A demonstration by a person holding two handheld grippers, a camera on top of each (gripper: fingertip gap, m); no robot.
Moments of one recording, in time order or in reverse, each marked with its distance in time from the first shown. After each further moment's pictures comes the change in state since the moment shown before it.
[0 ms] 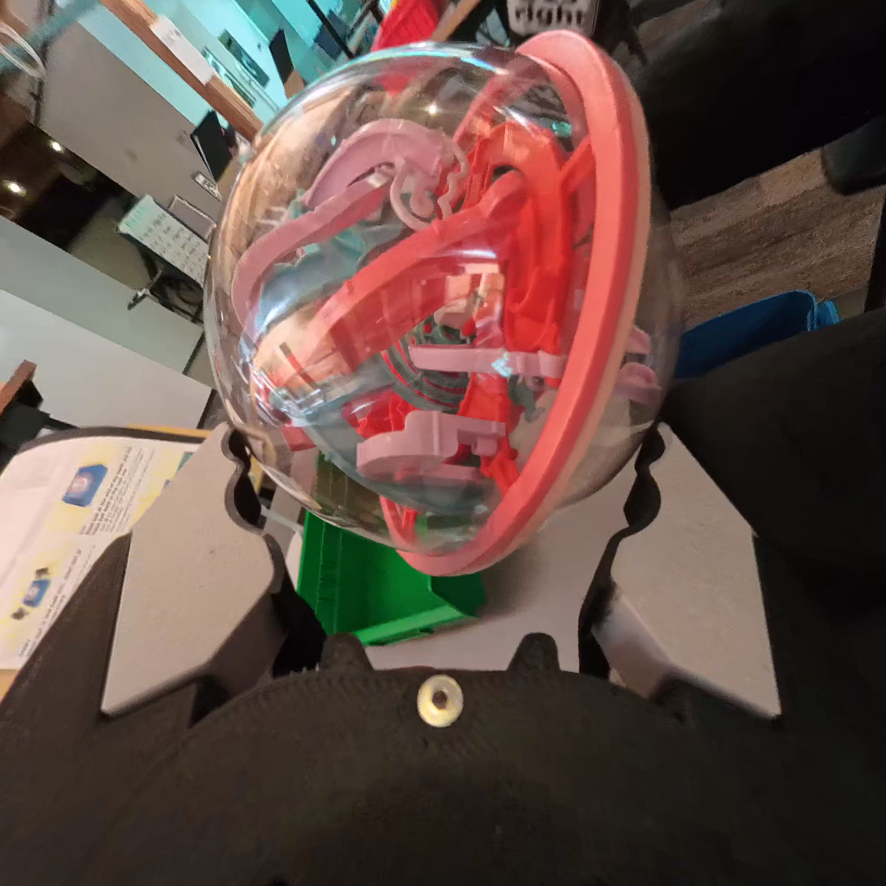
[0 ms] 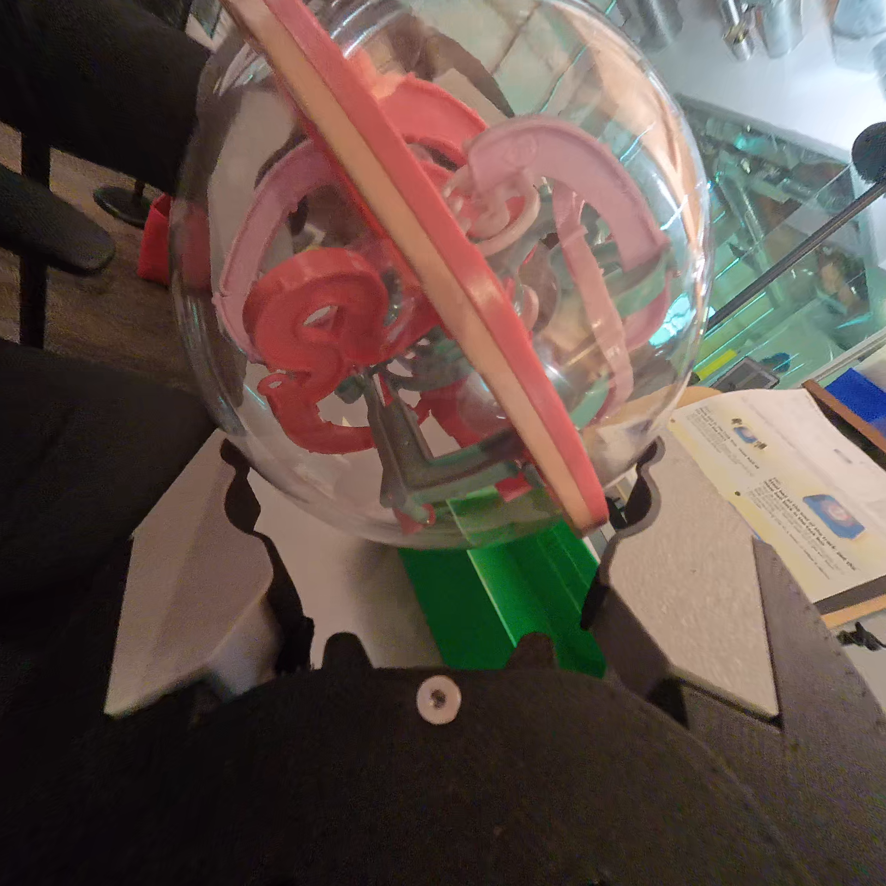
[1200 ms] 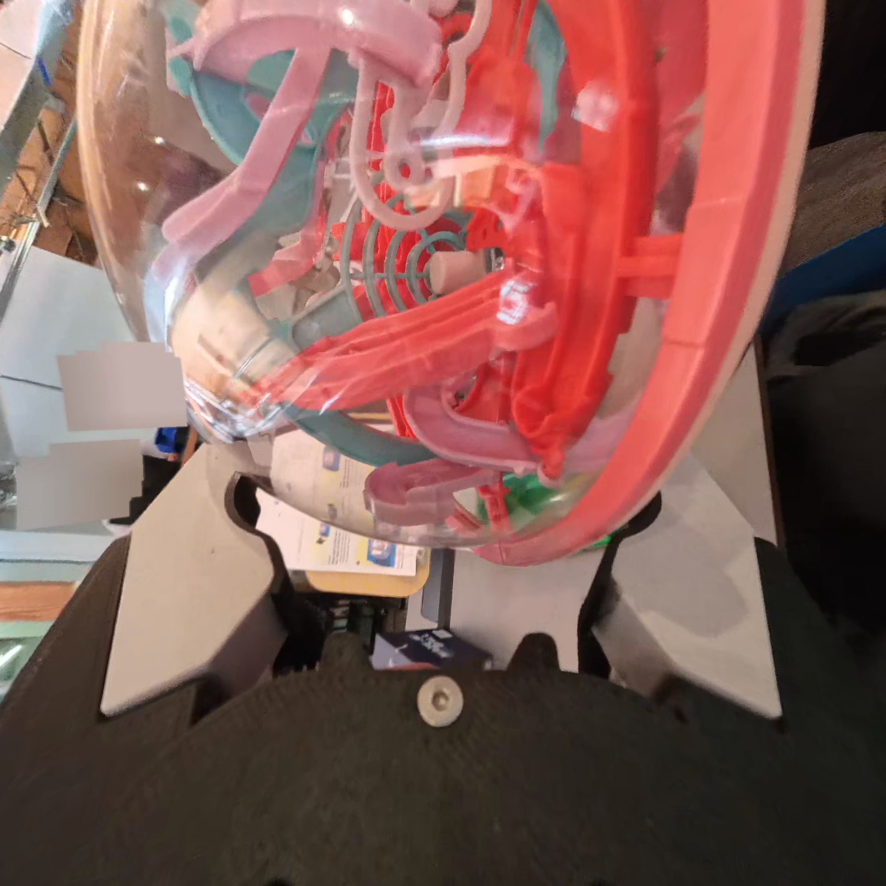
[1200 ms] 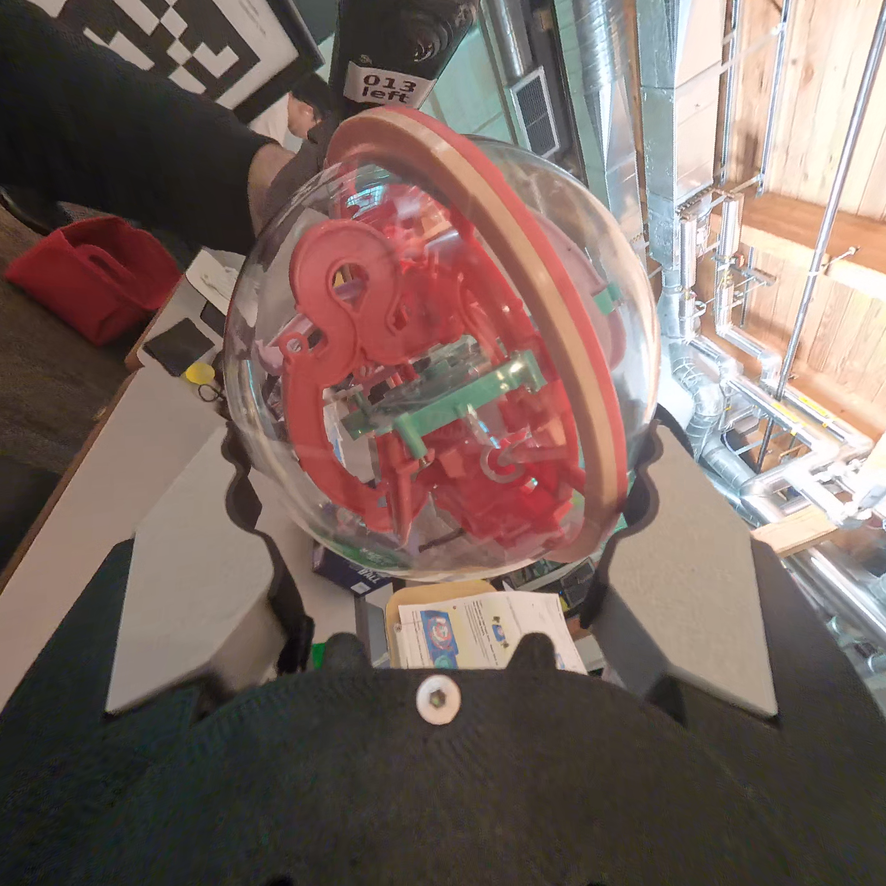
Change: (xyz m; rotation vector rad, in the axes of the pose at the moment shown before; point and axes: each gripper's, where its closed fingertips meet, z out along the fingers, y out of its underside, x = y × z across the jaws) left arm -0.112 -0.139 -0.105 -0.196 -0.140 0.205; right arm 0.083 -0.237 -0.032 0.220 0.097 -0.399
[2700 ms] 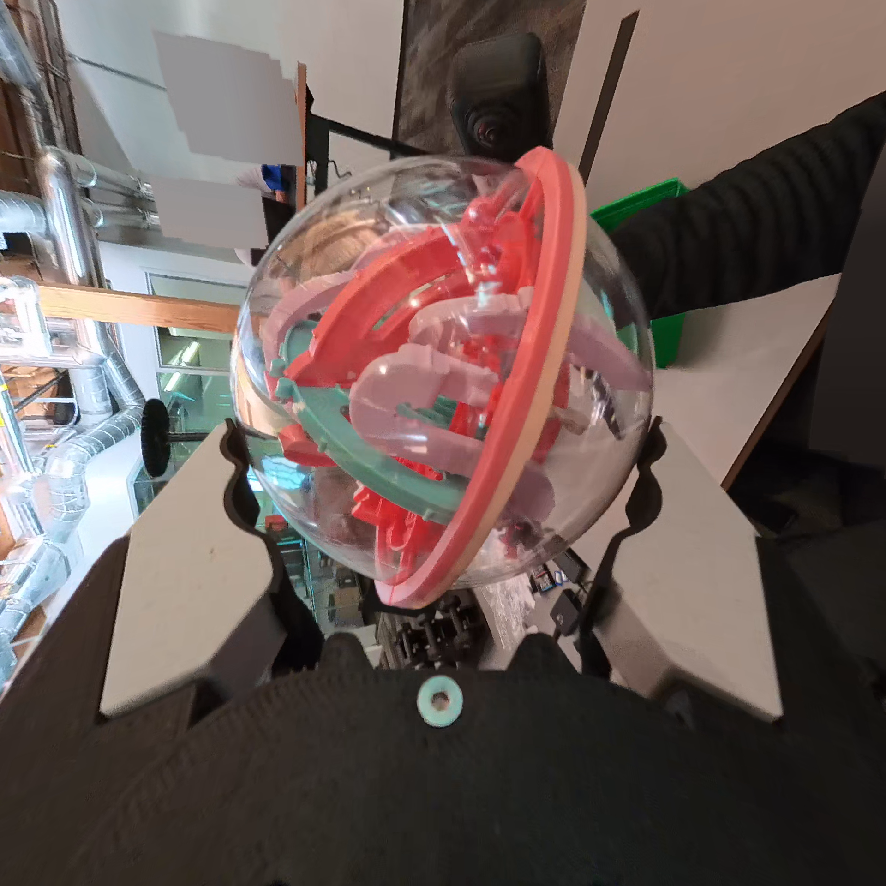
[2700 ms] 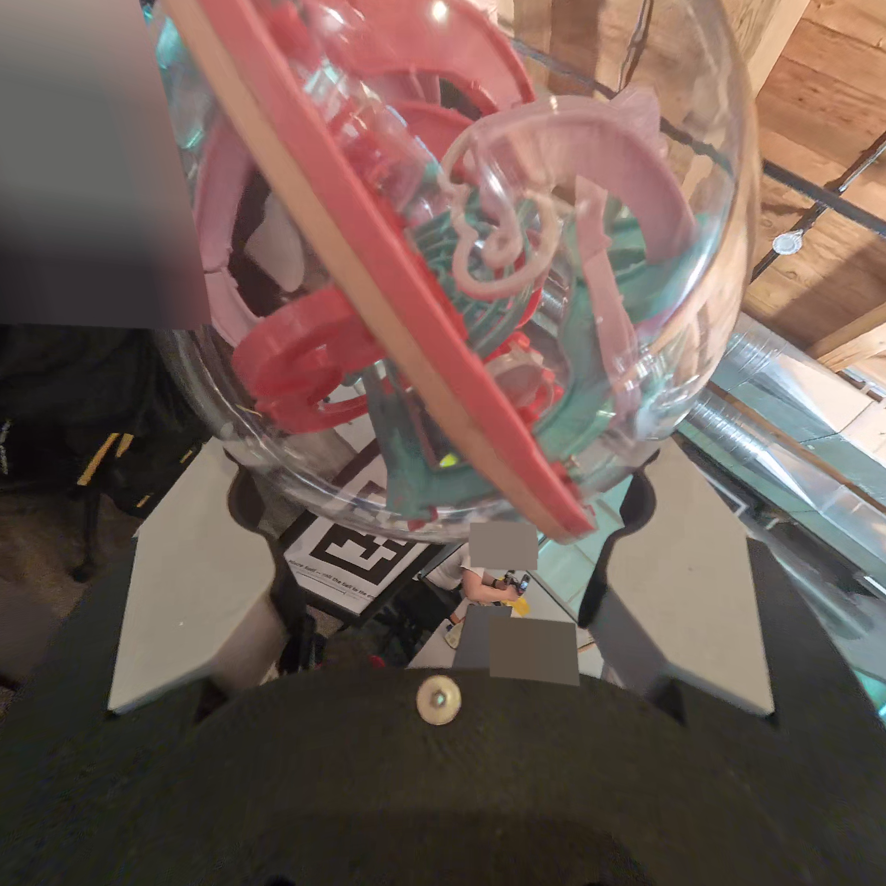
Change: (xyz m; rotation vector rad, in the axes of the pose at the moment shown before) left arm -0.043 -0.160 -0.137 -0.659 -0.245 0.016; right arm 0.036 -0.148 0.041 0.952 -0.346 0.411
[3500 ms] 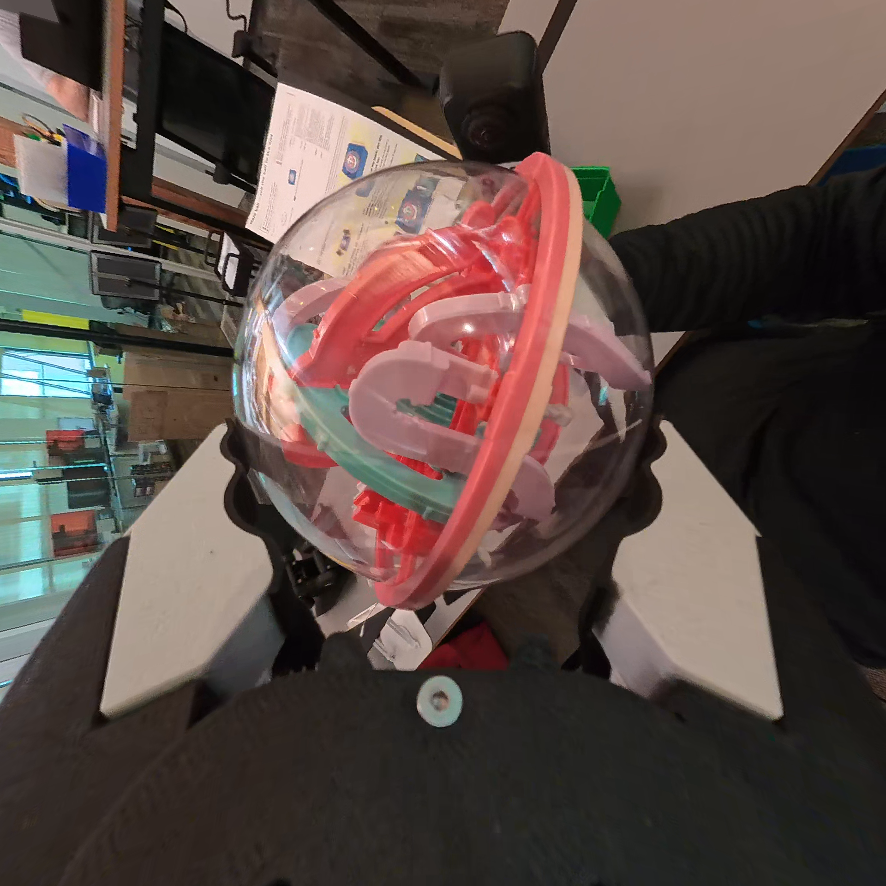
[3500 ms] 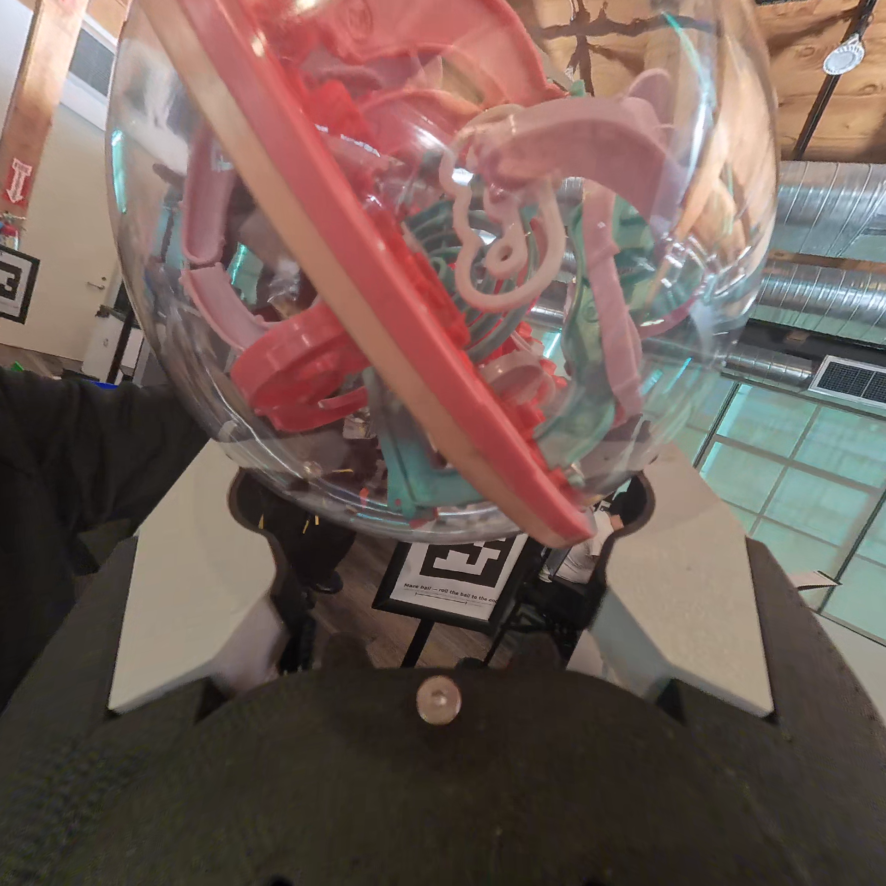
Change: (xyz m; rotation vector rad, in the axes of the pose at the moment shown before) left arm -0.016 0.007 0.039 -0.178 0.259 -0.296; right arm 0.009 0.020 -0.016 0.040 -0.005 0.429
